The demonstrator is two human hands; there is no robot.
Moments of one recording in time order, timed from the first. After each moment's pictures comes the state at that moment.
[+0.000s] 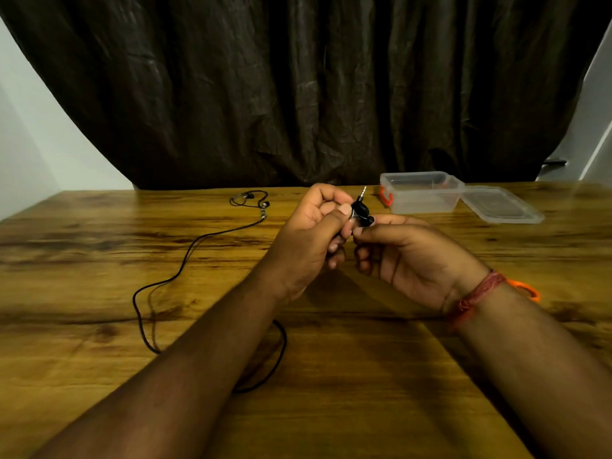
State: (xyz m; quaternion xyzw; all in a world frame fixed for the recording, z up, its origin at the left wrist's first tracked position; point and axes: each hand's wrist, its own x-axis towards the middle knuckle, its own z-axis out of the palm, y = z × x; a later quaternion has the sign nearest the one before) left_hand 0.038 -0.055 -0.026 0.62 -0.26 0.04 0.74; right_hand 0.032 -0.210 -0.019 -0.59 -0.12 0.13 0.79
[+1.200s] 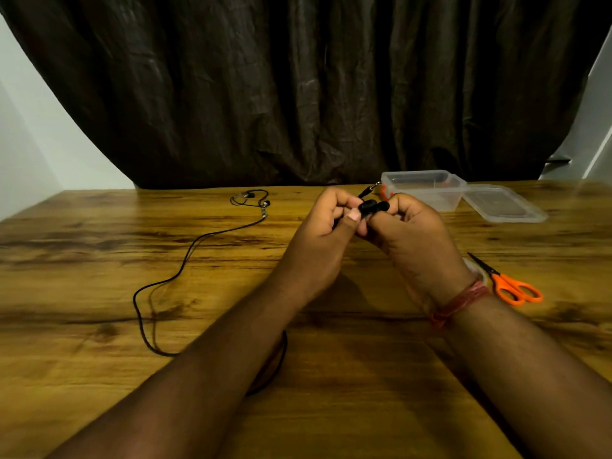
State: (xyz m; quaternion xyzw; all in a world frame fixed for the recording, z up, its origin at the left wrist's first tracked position) left_hand 0.033 -0.068 -0.027 0.73 -0.24 0.13 0.63; right_hand 0.029 -0.197 -0.016 -0.66 -0.08 -0.11 0.74
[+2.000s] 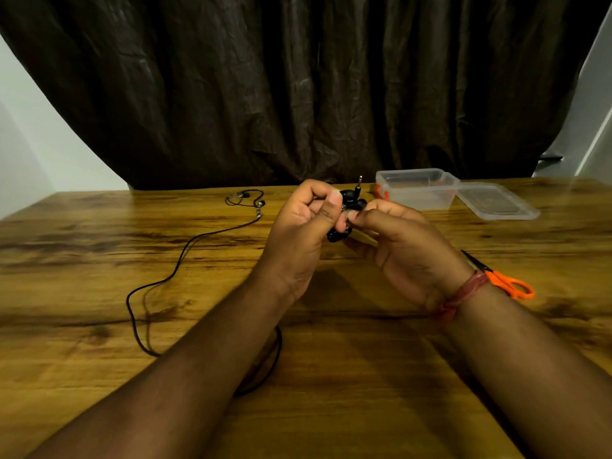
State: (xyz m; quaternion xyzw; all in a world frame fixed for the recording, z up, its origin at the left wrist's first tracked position) left_hand 0.044 -0.062 -0.029 0.61 -0.25 0.13 0.74; right_hand 0.026 -0.201 -0.012 -0.62 -0.12 0.02 0.78
